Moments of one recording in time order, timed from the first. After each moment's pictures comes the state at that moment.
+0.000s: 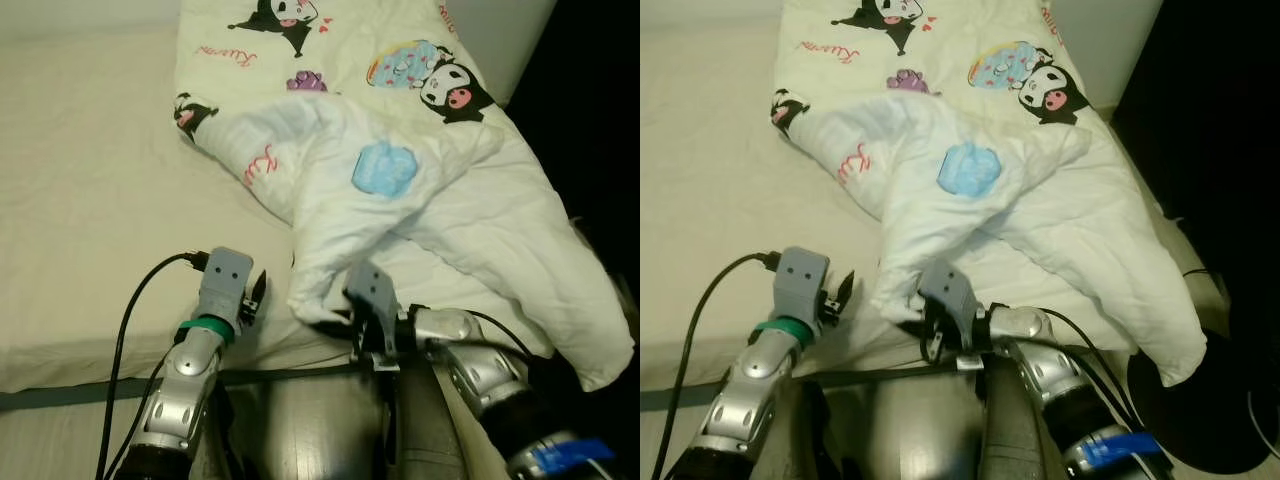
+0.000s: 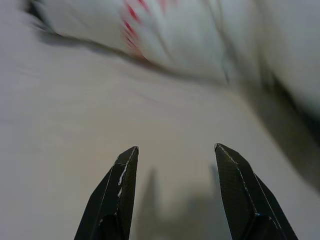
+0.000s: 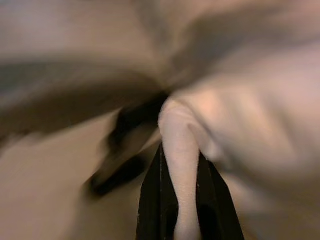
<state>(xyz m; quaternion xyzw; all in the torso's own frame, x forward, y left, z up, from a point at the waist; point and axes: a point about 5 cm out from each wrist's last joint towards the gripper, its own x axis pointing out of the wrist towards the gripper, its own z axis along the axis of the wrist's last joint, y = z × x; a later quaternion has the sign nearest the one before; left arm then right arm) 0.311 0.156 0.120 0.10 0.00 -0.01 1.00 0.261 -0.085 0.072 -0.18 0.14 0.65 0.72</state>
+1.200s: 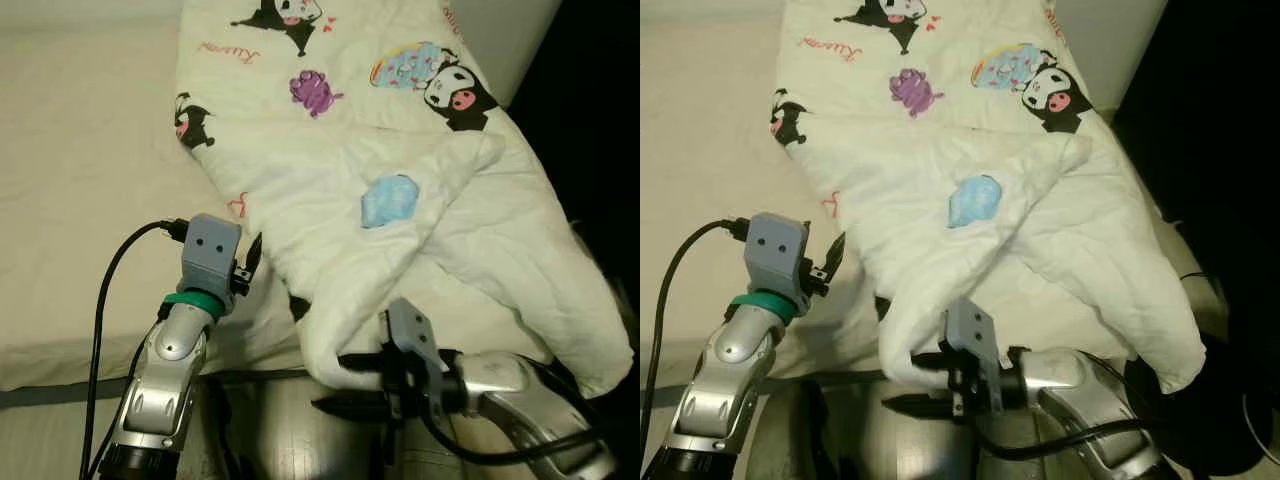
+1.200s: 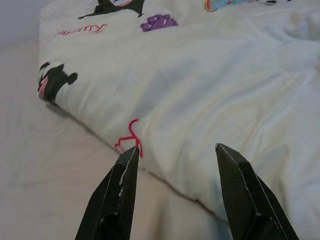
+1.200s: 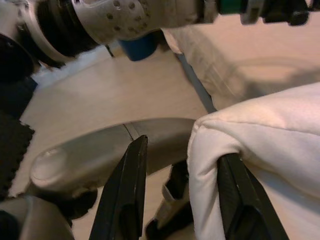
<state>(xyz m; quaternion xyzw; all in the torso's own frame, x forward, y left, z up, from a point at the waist) 0.297 0.143 0.165 0.10 -0.07 -0.07 0.99 0.219 -0.102 0.137 -0.03 0.09 0.69 0.72</state>
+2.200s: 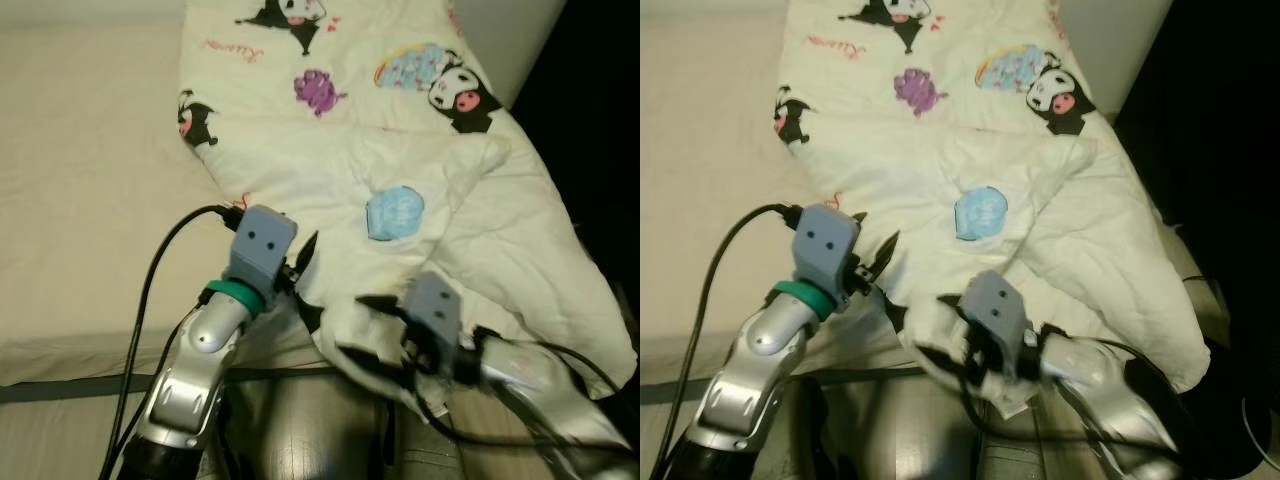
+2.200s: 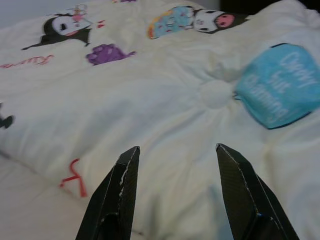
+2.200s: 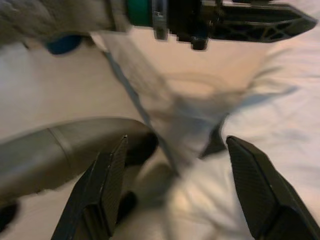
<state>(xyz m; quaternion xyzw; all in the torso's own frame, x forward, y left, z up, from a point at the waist) 0.291 0.107 0.182 0.11 -0.09 -0.17 0.97 0.221 -0.129 0.163 -0.09 0.03 0.56 0.82</state>
